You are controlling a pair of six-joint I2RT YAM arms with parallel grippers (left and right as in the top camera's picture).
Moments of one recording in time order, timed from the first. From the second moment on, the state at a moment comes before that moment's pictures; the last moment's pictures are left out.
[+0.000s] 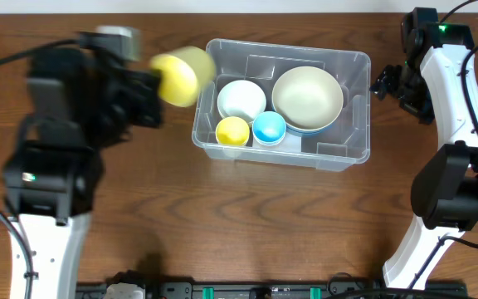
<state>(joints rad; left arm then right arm) -0.19 1.19 1.51 -0.86 0.29 -0.15 -0.07 2.06 1.89 -1.36 0.19 0.67</state>
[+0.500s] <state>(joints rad) -0.52 1.59 1.51 -0.87 0.13 -0.12 -0.07 2.06 1.89 -1.36 0.19 0.67</state>
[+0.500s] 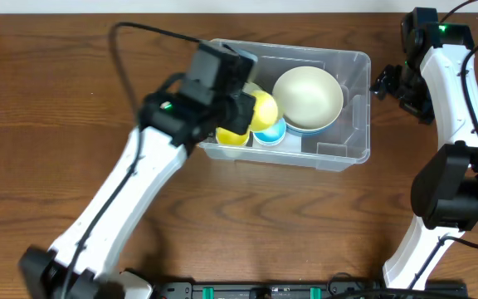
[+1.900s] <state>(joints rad) -0.53 1.75 1.51 -0.83 0.06 -0.12 -0.07 2.06 1.89 -1.36 0.19 0.67</state>
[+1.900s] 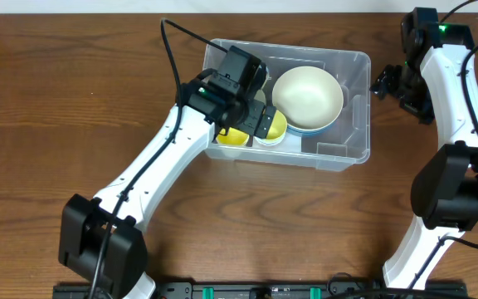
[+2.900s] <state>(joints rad) -0.34 0.99 1.46 -1.20 -0.06 -0.28 -0.07 2.06 1.89 -1.36 0.19 0.67</state>
